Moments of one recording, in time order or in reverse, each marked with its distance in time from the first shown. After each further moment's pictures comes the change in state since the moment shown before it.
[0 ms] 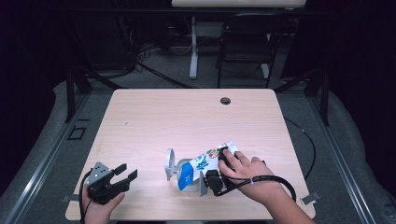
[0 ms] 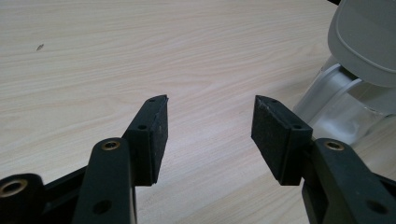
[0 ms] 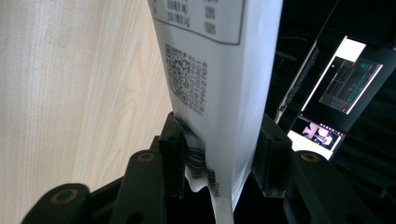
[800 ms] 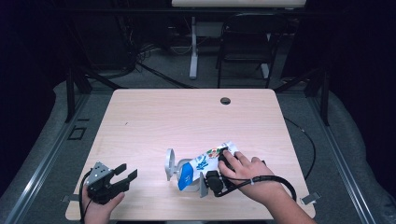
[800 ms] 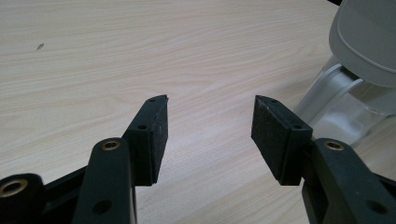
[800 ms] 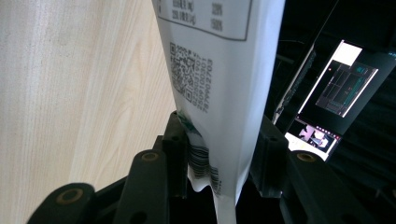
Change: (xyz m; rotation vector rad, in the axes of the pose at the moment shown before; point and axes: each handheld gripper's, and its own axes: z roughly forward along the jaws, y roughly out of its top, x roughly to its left) left arm 0.001 -0.001 0.001 0.002 0.002 -0.002; right arm 0.002 -0.001 0.000 -0.011 -0.009 -0.012
